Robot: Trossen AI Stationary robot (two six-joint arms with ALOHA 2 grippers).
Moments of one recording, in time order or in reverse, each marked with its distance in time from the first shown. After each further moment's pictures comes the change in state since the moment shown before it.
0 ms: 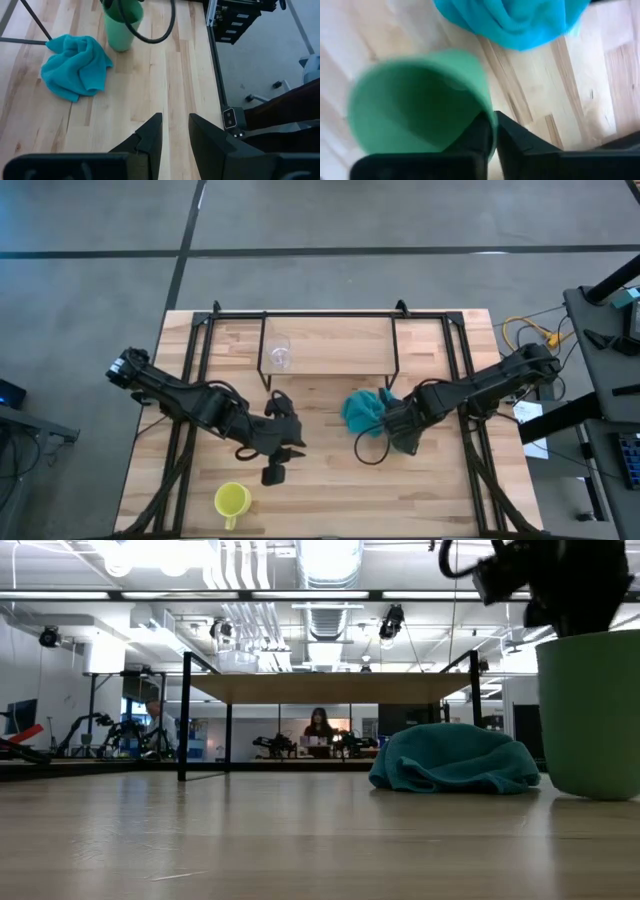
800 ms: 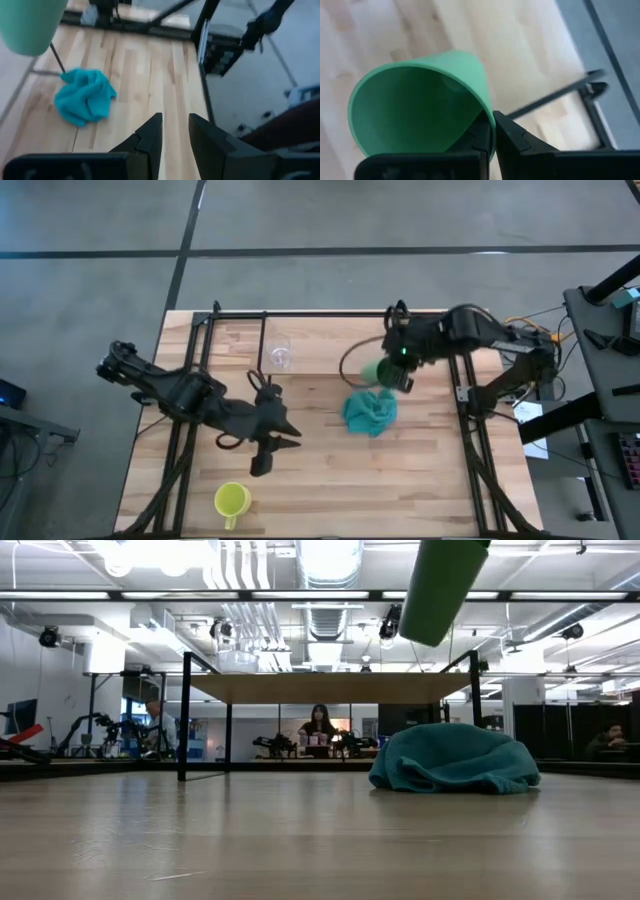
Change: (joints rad) left arm 0.002 -0.116 0.000 0.064 -0.049 0.007; right arm -0.374 -0.002 0.639 -0.276 0.248 -0.457
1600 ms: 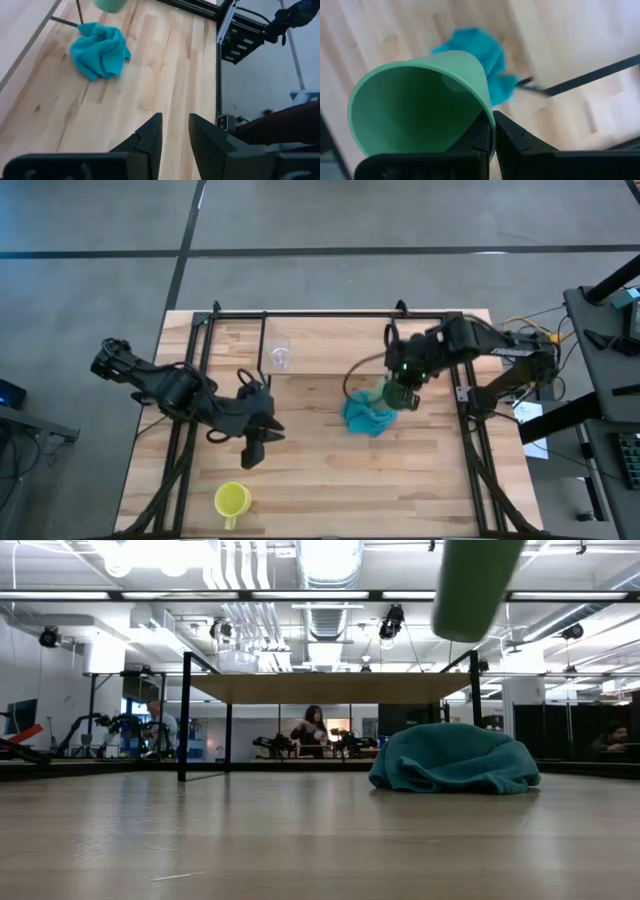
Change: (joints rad) left arm -0.007 -0.054 -0.038 -0.178 -0.008 -0.219; right arm 0.136 0.000 -0.055 -0.043 -0.180 0.148
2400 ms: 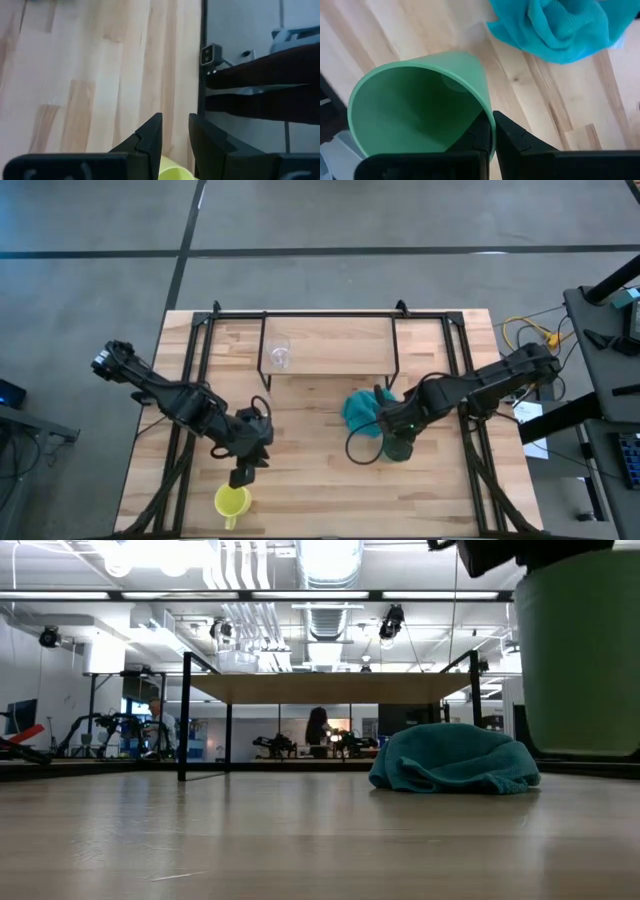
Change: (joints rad) left arm -0.055 0.000 -0.182 0.009 0.262 -0.059; right arm 0.231 0.001 -0.498 0.375 -0.177 0.354
